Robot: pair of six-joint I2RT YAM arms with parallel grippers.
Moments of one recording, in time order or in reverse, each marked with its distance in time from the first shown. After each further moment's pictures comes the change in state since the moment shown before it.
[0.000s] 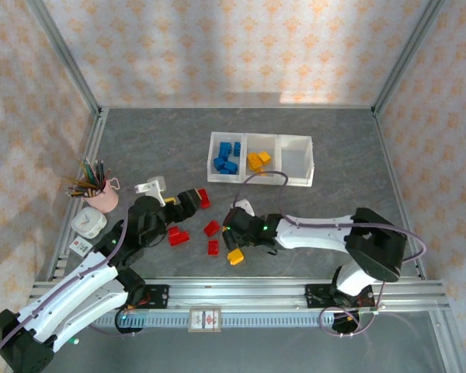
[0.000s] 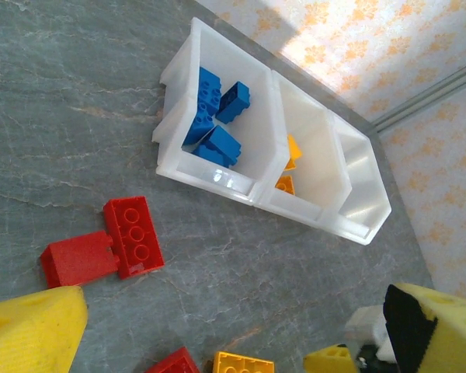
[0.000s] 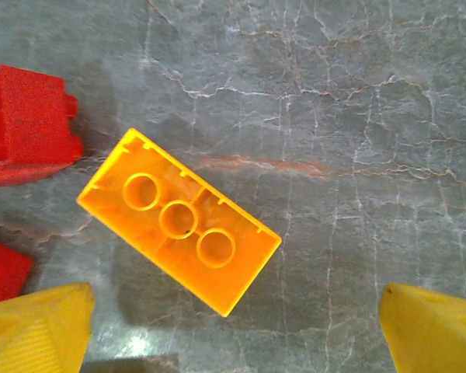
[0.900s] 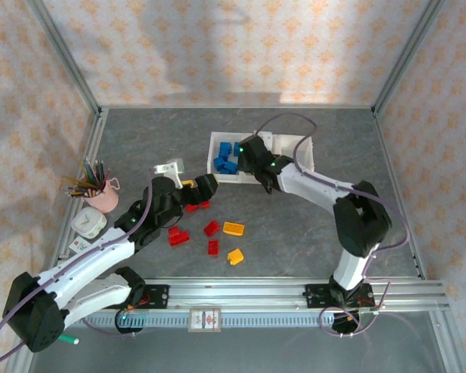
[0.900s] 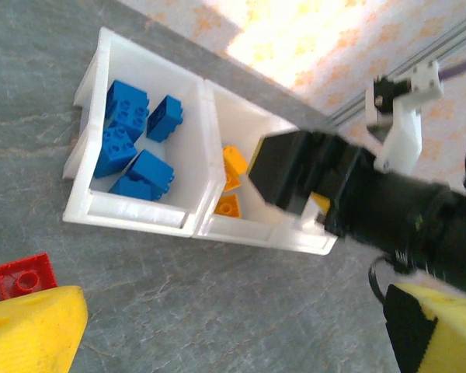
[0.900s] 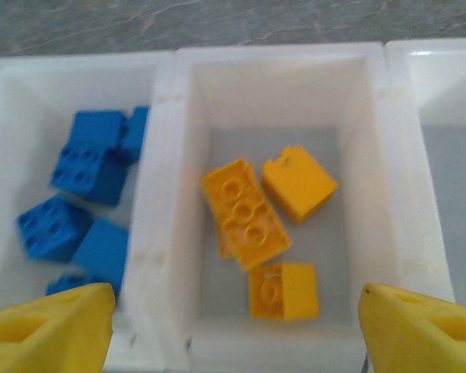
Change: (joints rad) left arm 0.000 0.288 0.124 0.246 0.088 0.050; right arm -0.415 0.157 0.411 0.038 0.129 -0.055
